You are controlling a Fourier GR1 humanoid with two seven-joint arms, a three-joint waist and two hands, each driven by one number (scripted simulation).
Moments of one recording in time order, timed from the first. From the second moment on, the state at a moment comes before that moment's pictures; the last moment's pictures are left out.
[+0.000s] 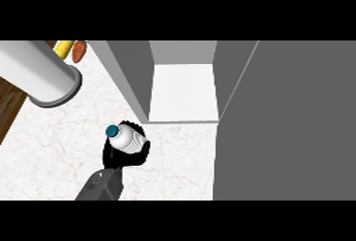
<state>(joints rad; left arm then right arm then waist) -0.32 0.00 -0.03 -0.68 0.38 -0.15 -0.73 1.00 -0.18 0.36 -2.48 -0.03 0.15 -0.26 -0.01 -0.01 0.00</state>
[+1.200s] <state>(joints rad) -0.81 0.00 -0.40 -0.75 0.56 0.54 -0.39 0.96 -0.20 0.24 -2.46 -0.08 0.19 -0.29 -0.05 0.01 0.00</state>
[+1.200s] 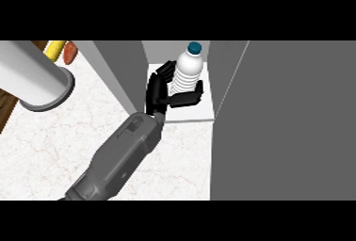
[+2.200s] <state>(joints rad) -1.08 0.03 -0.27 -0.22 0.55 0.61 -0.47 0.93 -0.19 0.19 -2.45 -0.12 0.25 -0.30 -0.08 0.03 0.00</state>
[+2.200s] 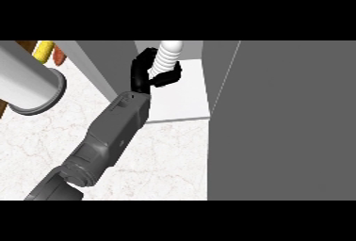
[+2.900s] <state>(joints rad) -1.19 0.05 -0.28 -0.08 0.49 0.70 -0.53 0.93 -0.20 0.18 -2.44 -0.13 0.30 -0.31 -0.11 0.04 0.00</state>
